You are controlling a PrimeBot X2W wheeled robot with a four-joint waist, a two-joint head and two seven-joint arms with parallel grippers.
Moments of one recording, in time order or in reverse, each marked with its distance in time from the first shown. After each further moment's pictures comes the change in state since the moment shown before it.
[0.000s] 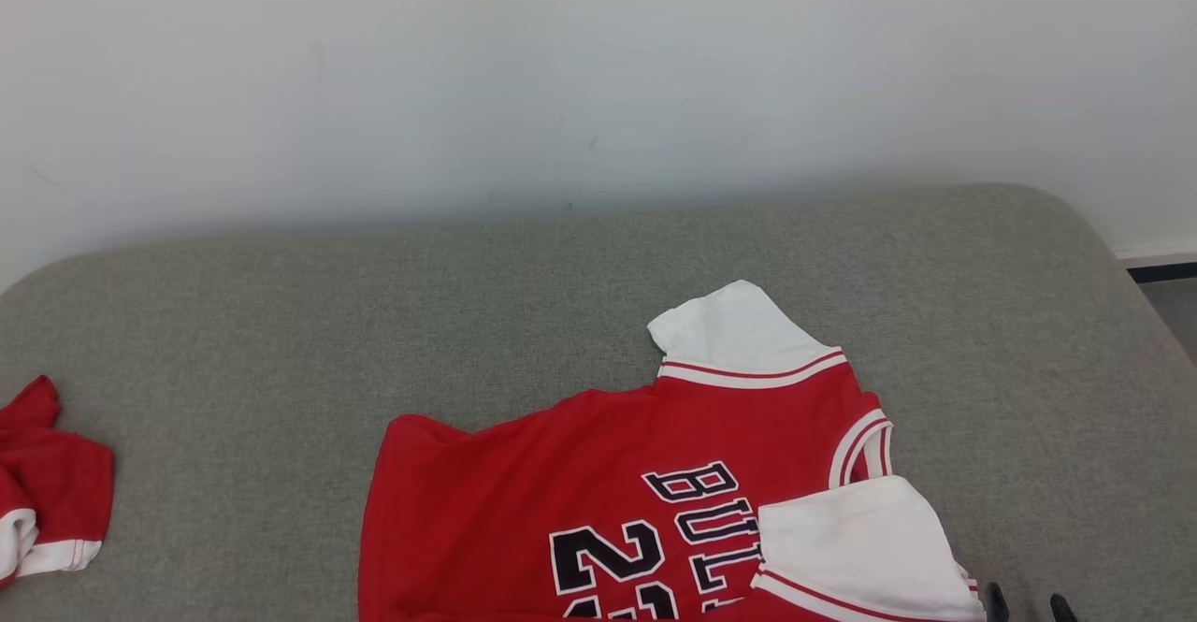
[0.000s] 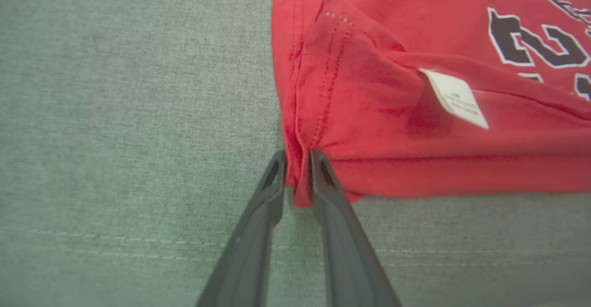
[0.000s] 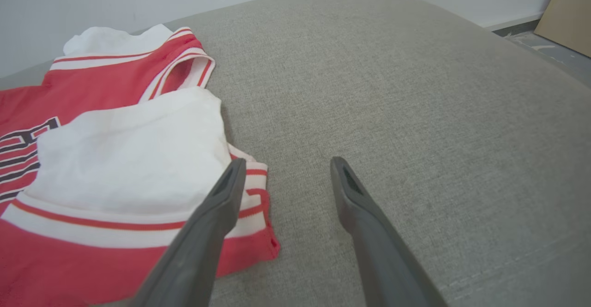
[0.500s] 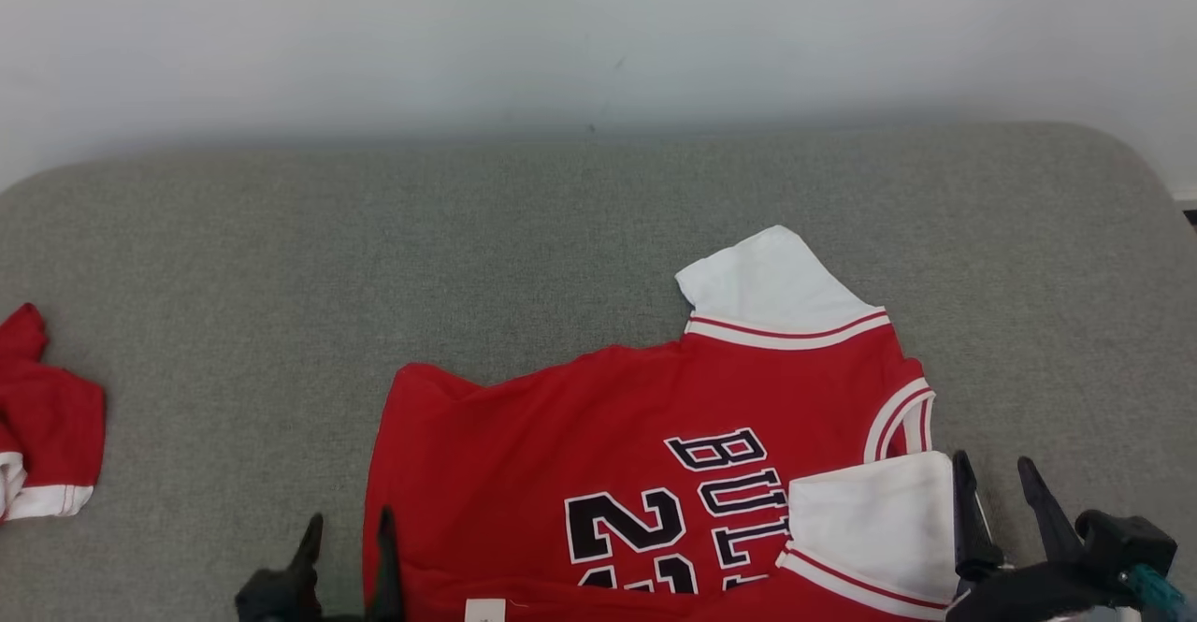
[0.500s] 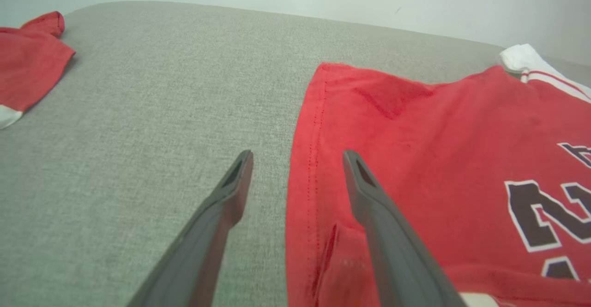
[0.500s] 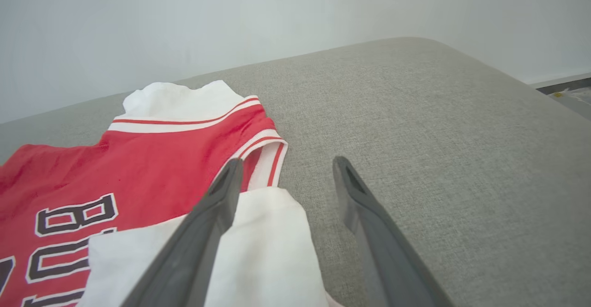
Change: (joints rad) left arm -0.196 0.002 0.050 -0.129 0.060 0.016 0.000; right arm -0.137 0.011 0.005 -0.134 -0.035 0.000 0.000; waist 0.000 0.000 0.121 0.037
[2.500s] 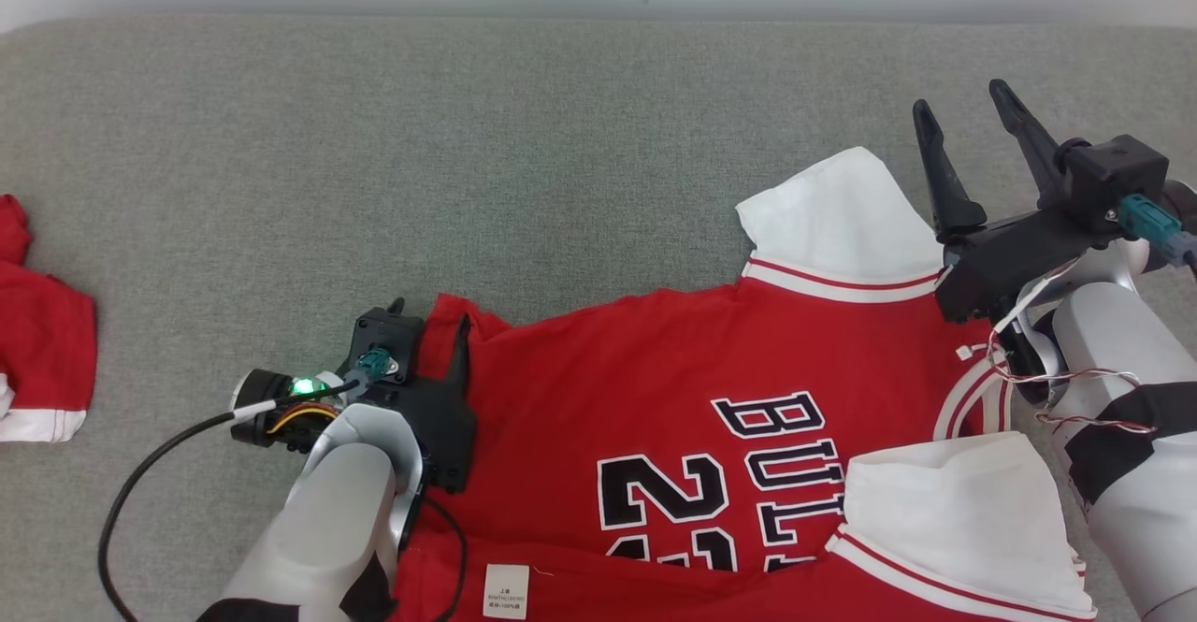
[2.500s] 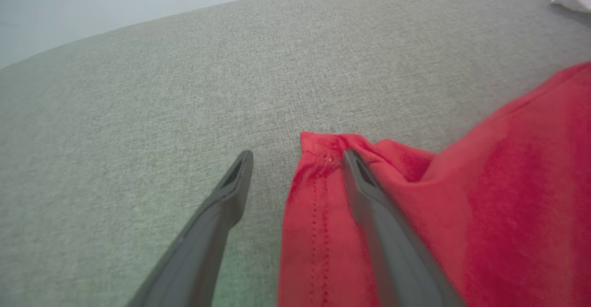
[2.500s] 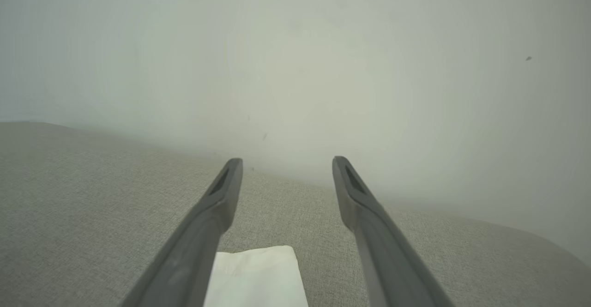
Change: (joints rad) left arm -0.685 0.003 -0.295 0.615 0.022 -0.044 0.018; right arm -0.695 -0.235 0.427 0.222 0.077 0.000 0.000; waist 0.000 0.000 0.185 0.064
